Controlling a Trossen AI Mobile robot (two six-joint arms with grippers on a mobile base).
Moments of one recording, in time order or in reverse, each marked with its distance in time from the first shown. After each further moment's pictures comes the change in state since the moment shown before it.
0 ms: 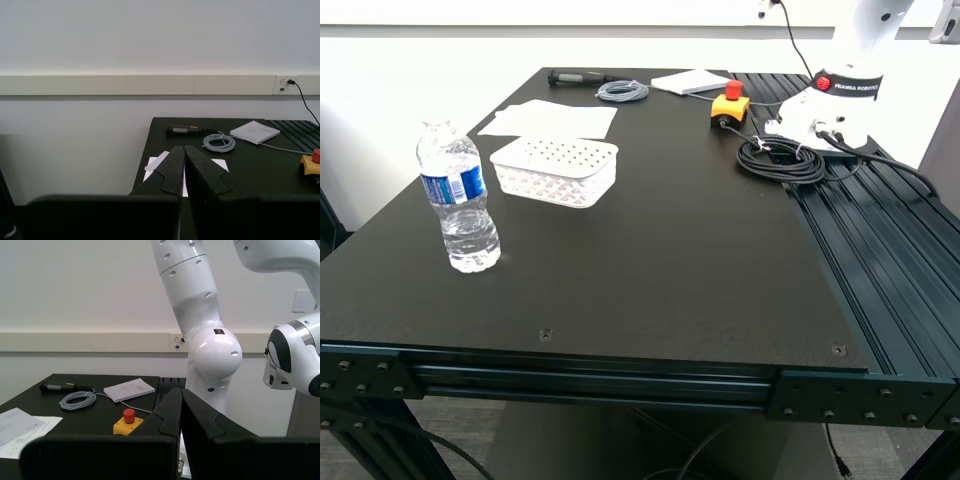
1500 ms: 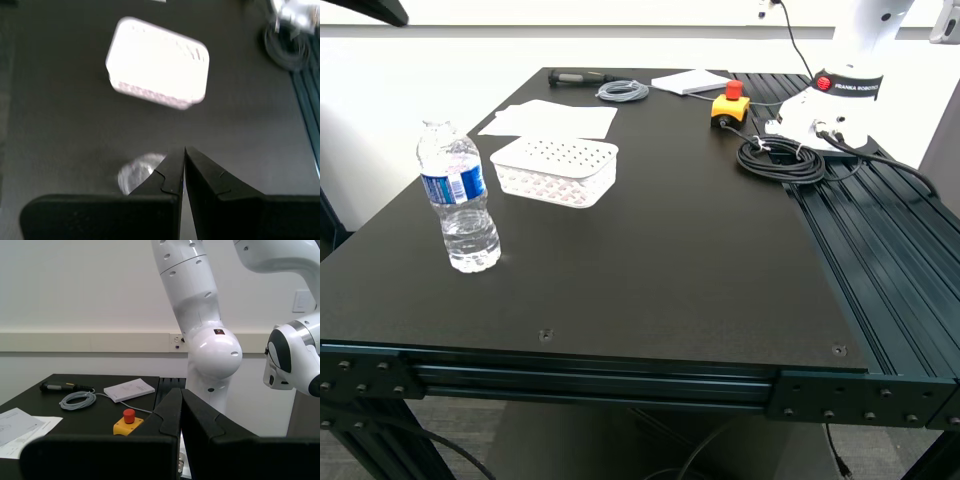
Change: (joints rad) arm 0 0.001 0.000 0.000 0.000 0.000 0.000; arm 1 -0.039 0.196 0.524 -1.289 0.318 -0.045
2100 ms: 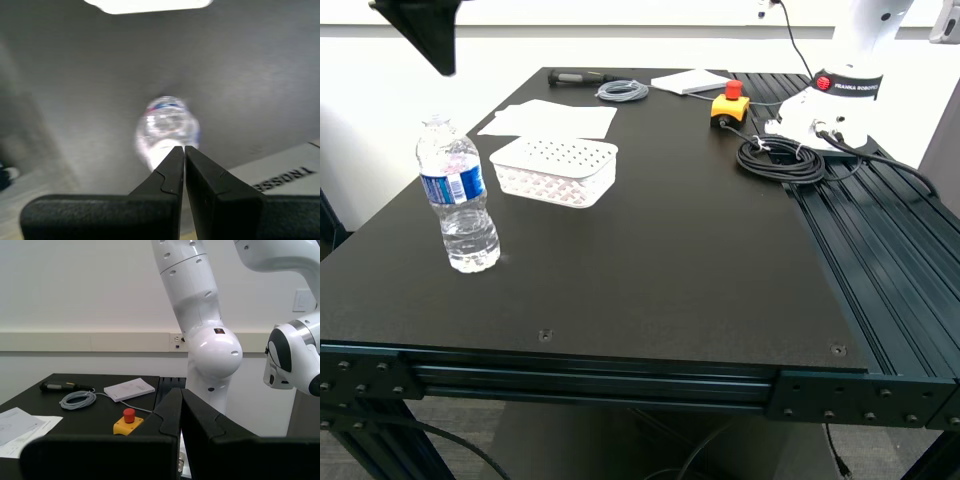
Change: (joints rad) arm 0 0.000 0.000 0.000 -0.001 0.000 0.000; arm 1 -0.249 0.422 0.425 -0.464 -0.341 0.177
